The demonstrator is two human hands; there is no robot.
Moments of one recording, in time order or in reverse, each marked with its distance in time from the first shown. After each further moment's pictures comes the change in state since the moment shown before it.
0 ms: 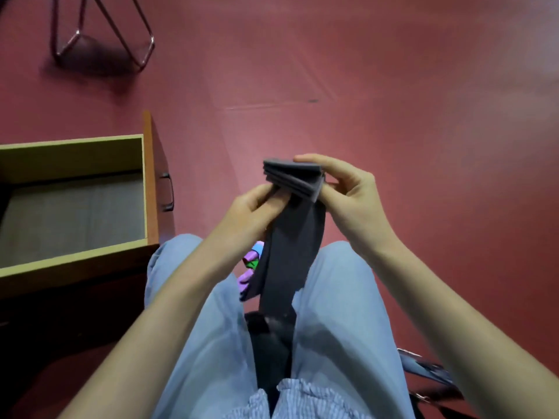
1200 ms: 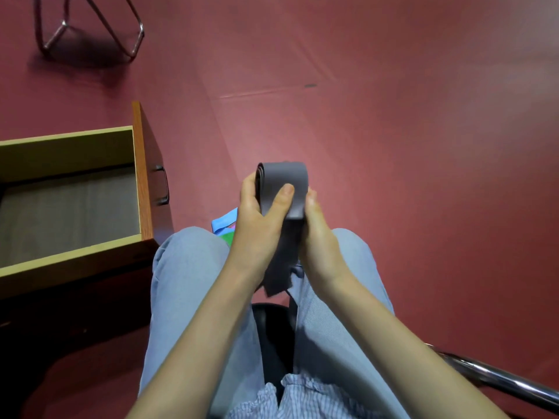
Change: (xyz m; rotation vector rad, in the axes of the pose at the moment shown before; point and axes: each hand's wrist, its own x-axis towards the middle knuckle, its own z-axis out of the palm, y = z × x) left_hand 0.006 -0.032 0.031 -0.097 0.354 0.075; right_hand -0.037 0.051 0.043 0.422 0.105 0.454
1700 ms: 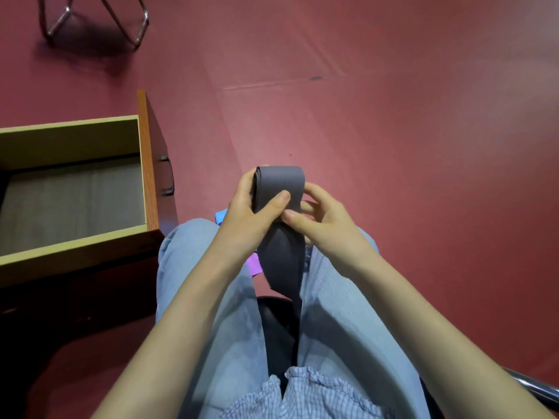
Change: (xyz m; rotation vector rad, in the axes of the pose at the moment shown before) left_hand 0.008 -0.004 -0.031 0.080 -0.165 -0.045; right_hand 0.004 -0.013 -0.017 -0.304 -0.159 -0.037
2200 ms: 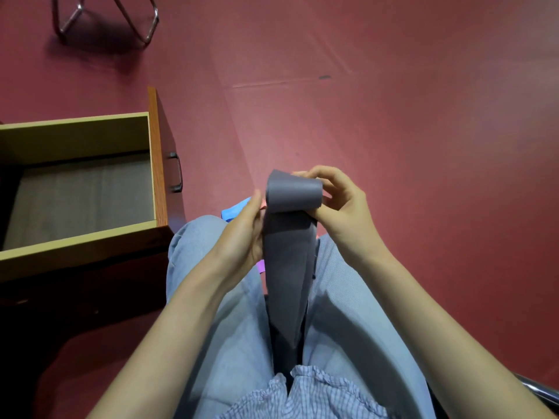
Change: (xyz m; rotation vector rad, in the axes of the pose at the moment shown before) left_hand -0.008 -0.004 -0.012 -0.281 -0.237 -0.358; right_hand 0.007 -0.007 -0.002 0.051 0.045 -0.216
